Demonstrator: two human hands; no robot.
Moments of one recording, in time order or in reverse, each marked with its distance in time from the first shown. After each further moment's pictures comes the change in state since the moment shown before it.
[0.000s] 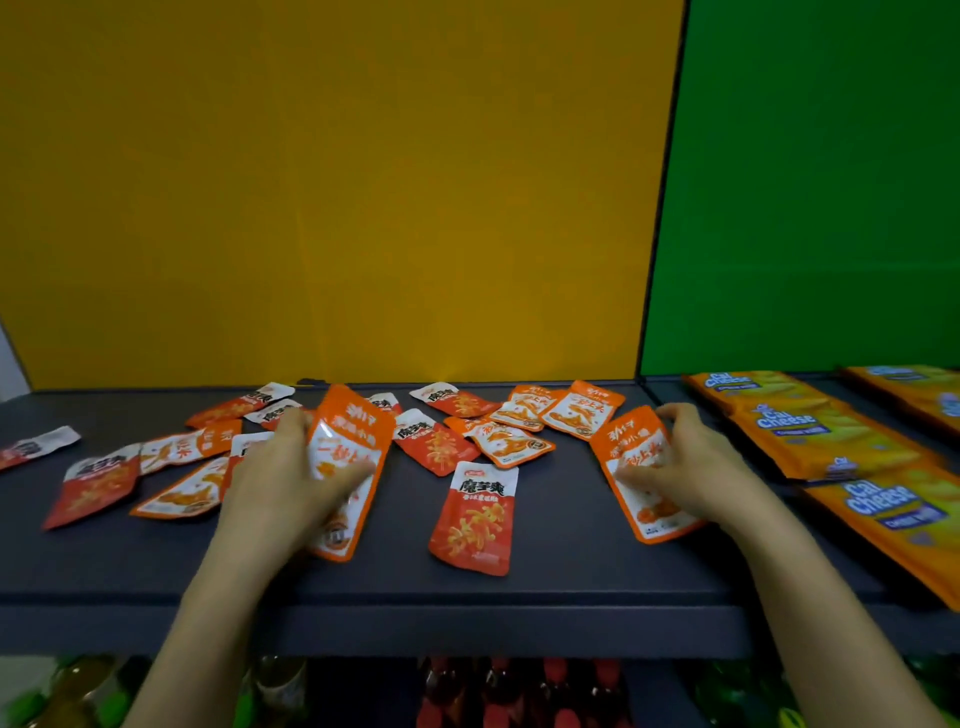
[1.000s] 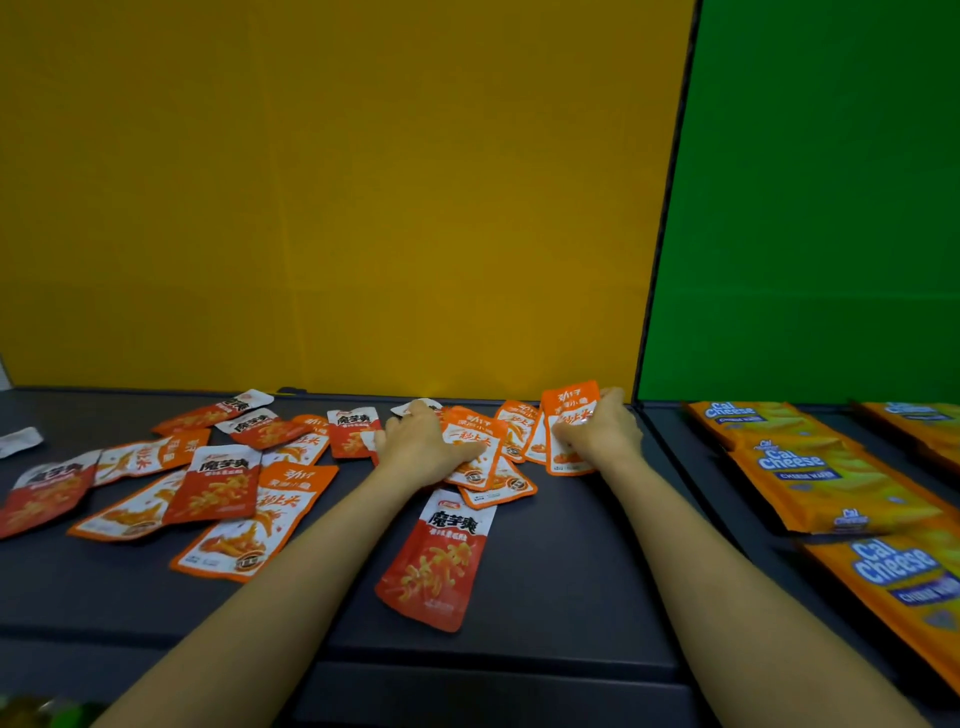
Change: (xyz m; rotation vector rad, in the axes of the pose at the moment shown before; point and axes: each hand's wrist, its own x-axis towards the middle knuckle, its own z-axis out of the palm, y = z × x) left_hand 0.083 0.064 0.119 0.119 -0.271 -0.023; right_hand 0.121 -0.020 0.055 0.215 0.131 0.085
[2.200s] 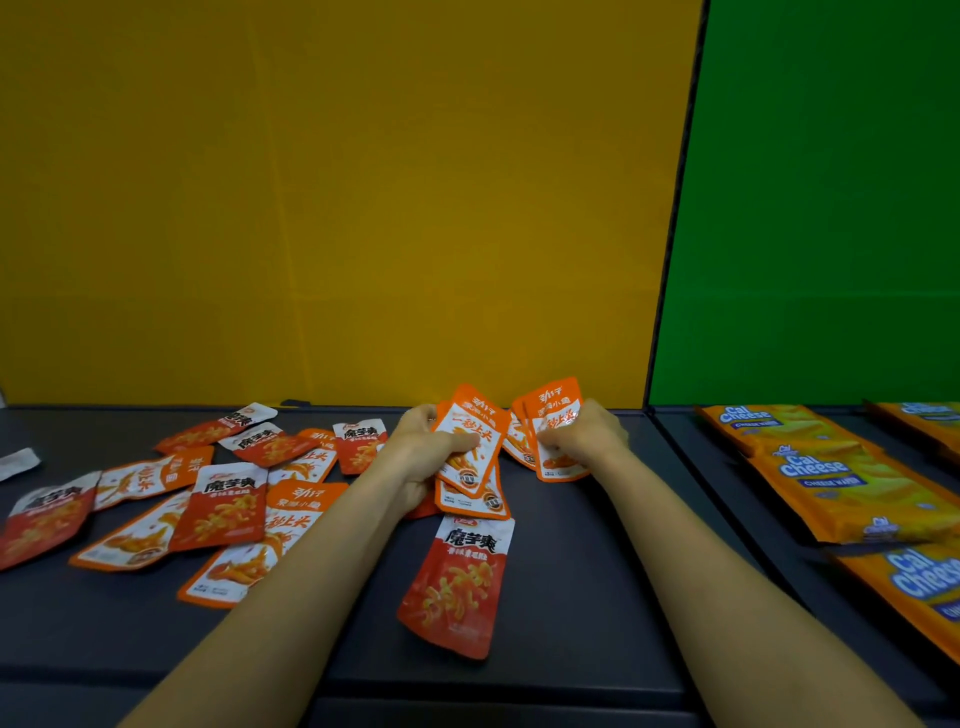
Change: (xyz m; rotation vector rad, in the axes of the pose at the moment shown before) left_hand -0.002 -0.001 -0.019 -0.988 -0.224 -0.147; right_hand 0.011 -0.015 0.023 -0.114 -0.116 0.036
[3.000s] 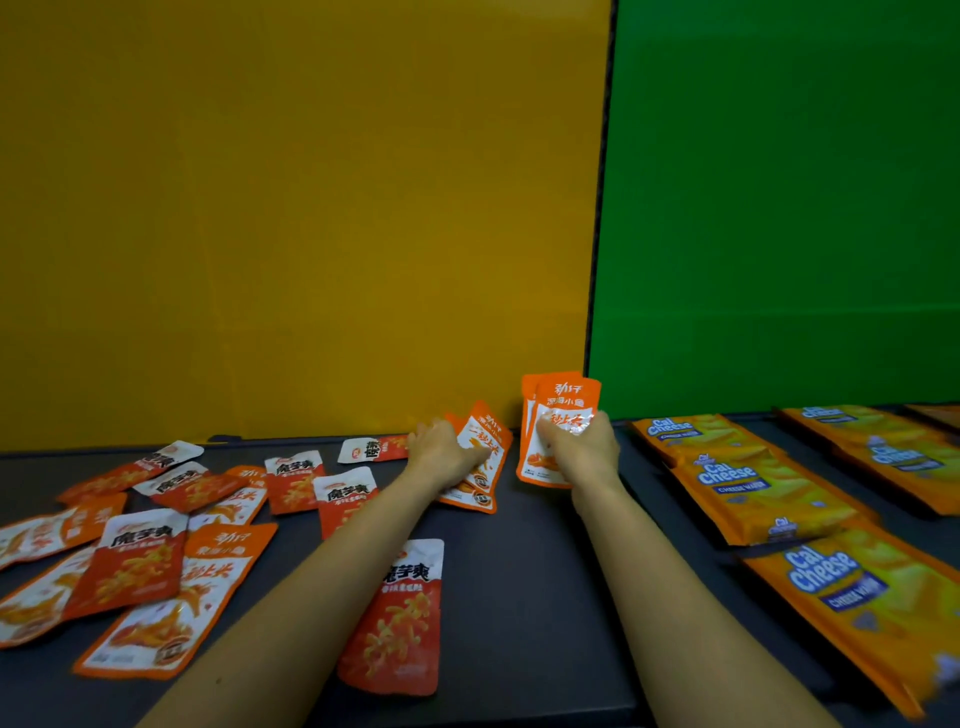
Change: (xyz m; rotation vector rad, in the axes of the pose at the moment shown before) left_hand 0.054 0.001 0.071 0.829 0.079 0.172; right_hand -0.014 0.025 -0.039 0.641 0.274 0.050
